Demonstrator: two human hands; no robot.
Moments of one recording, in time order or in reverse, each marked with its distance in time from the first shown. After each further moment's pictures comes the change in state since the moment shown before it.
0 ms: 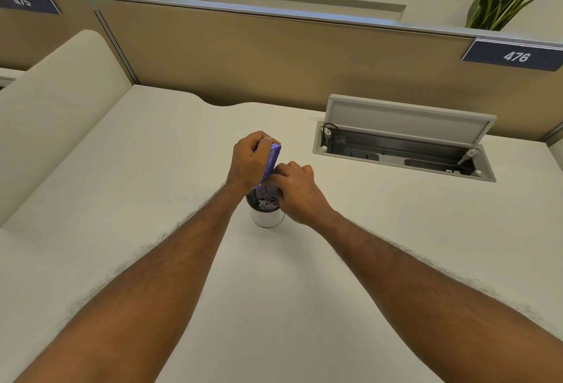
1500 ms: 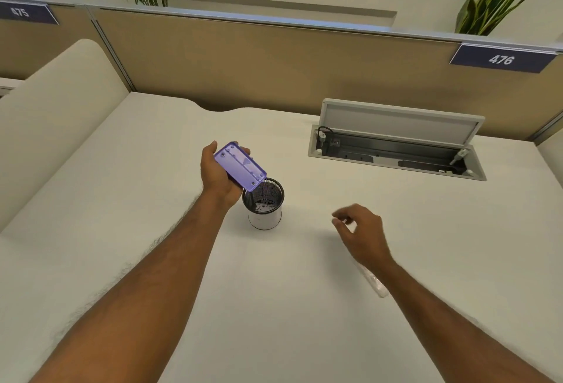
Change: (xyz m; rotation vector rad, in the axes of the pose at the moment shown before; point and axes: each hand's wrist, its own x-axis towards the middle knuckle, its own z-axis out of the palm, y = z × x) left_hand -0.013 -0.002 -0.029 -1.044 0.217 -0.646; right_hand -0.124 0.072 -0.004 0.296 0.267 0.468
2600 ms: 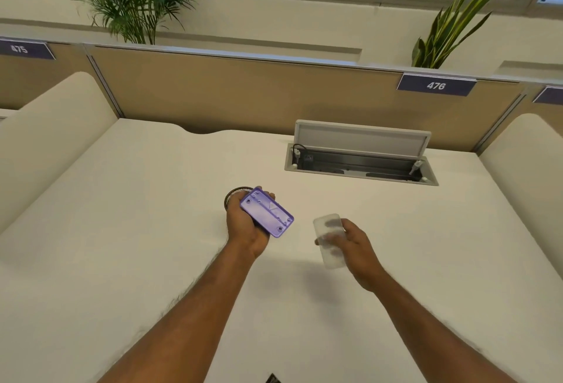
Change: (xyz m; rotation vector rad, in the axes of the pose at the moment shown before) left_hand -0.112 -0.074 0.032 -0.127 -0.057 -0.120; right_hand -0.061 -0.036 -0.062 0.637 -0.153 0.406
